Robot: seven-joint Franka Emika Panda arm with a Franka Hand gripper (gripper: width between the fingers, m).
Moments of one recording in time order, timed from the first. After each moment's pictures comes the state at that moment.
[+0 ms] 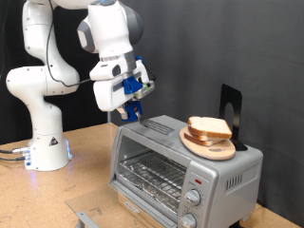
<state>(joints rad) -0.21 -0.33 0.29 -2.44 0.37 2.26 0.24</state>
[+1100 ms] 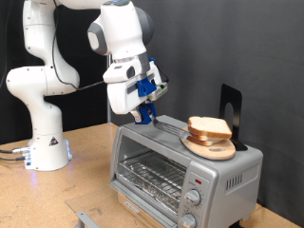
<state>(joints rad) -0.21 -0.23 0.31 -2.34 0.35 2.29 0.28</state>
